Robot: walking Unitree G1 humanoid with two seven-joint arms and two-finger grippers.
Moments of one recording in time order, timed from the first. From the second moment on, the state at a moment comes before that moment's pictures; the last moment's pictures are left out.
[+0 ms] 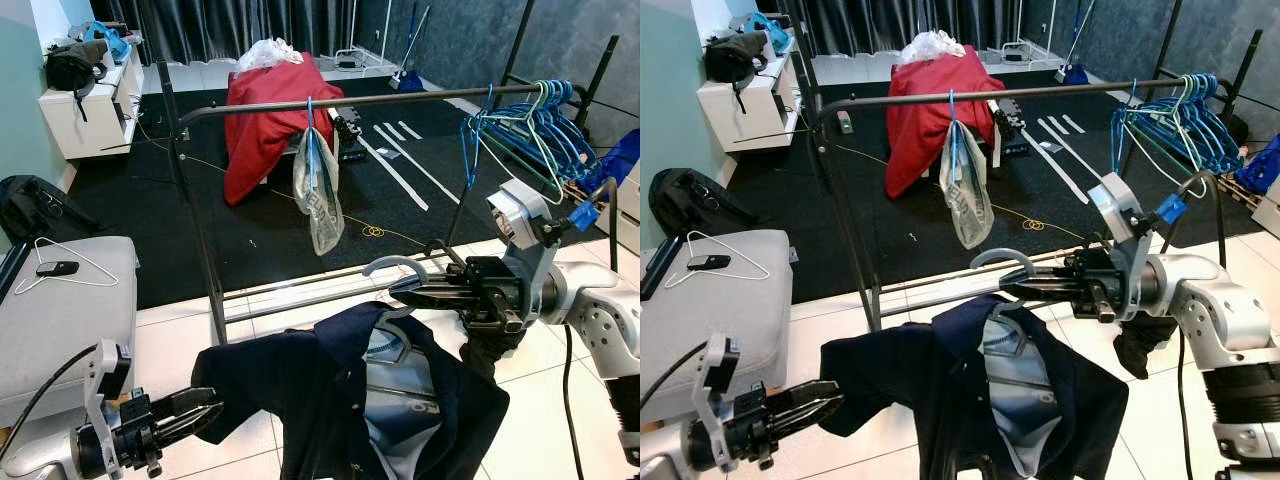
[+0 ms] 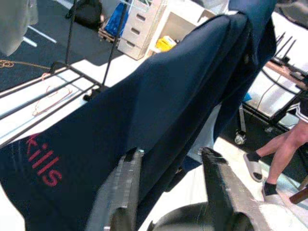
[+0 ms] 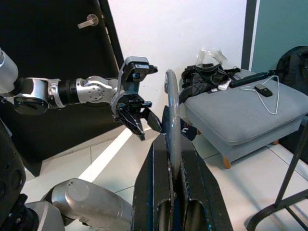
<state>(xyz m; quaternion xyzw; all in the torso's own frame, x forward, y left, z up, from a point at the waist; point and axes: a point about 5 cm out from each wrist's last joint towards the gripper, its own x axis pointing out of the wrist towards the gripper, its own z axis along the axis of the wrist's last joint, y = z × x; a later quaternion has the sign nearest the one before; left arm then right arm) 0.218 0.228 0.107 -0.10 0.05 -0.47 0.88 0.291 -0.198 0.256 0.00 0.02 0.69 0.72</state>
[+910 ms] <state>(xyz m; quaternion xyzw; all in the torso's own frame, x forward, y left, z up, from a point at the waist) 0.217 0.254 0.082 -0.01 0.09 -0.40 0.91 0.291 -0.194 0.259 -0.01 0.02 0.70 0.71</state>
